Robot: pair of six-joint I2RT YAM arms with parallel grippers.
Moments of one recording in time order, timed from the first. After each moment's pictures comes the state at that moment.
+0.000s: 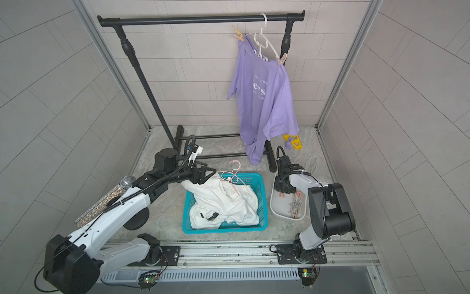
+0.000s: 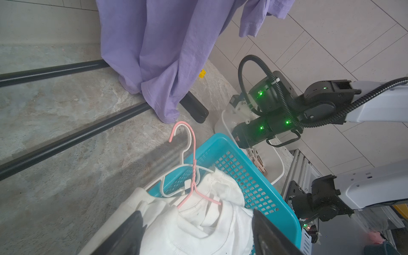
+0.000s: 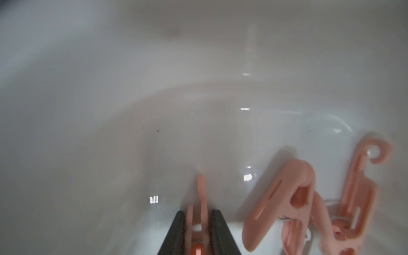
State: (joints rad) left arm -0.43 1.12 0.85 -0.23 0.56 -0.22; right arm 0.13 1.54 0.82 -0.60 0.08 0.42
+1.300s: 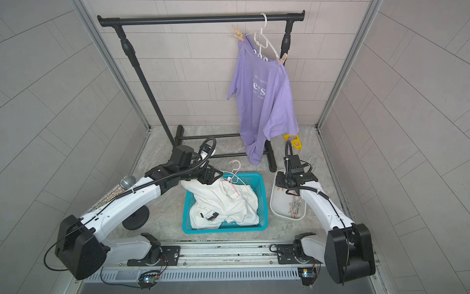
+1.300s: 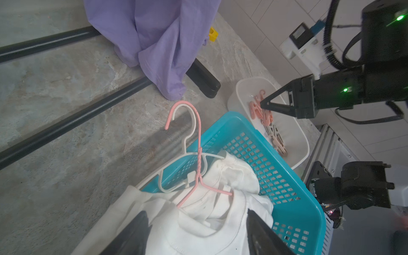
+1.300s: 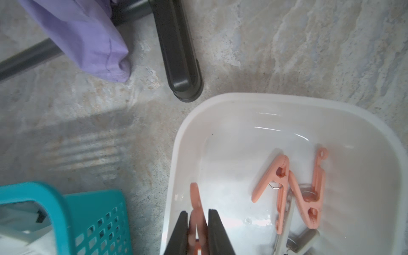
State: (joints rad) left arm -0.57 1.29 1.03 -0.44 0.38 -0.13; right arm 0.13 1.16 0.78 -0.62 -0.04 0.37
